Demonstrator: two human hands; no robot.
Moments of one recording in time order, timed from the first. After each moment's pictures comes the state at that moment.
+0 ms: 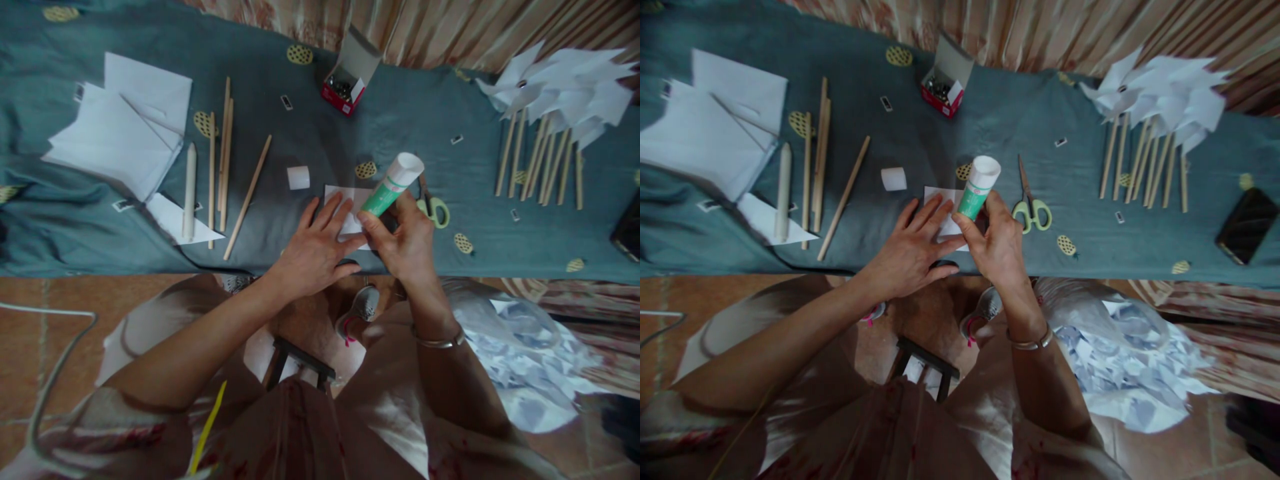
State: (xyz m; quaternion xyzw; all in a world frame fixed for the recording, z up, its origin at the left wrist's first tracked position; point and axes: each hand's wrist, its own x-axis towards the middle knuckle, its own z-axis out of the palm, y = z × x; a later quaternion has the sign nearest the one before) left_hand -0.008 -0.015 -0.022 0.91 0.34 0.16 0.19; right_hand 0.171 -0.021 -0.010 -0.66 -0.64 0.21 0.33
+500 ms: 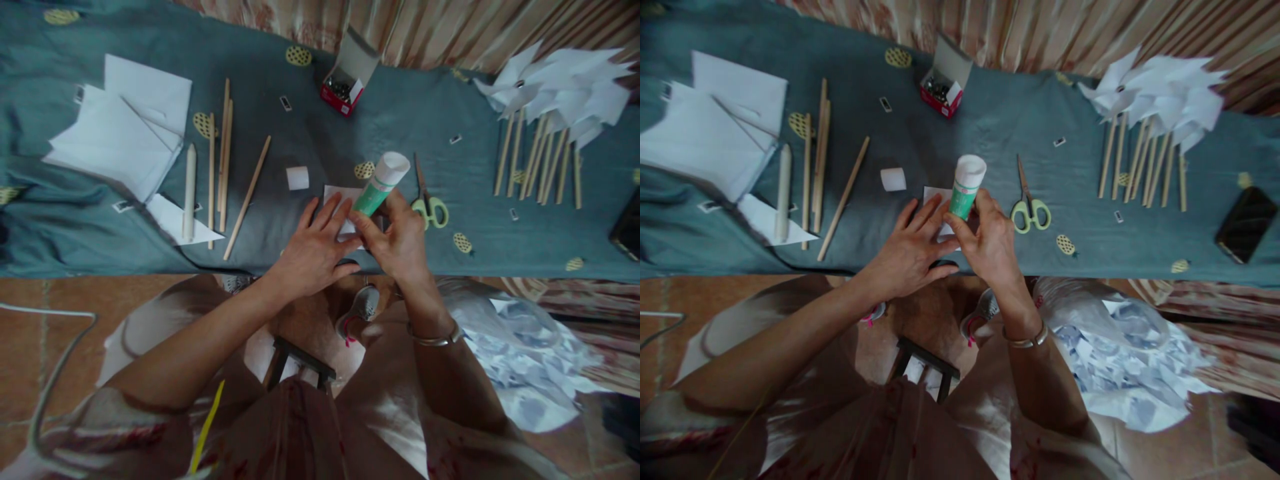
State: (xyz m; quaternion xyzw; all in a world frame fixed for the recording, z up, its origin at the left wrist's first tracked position) left_hand -0.007 -0.015 -0.020 0.91 0.34 0.14 0.18; right_hand 0.161 -0.018 -0.006 -0.65 -0.66 0.21 0.31
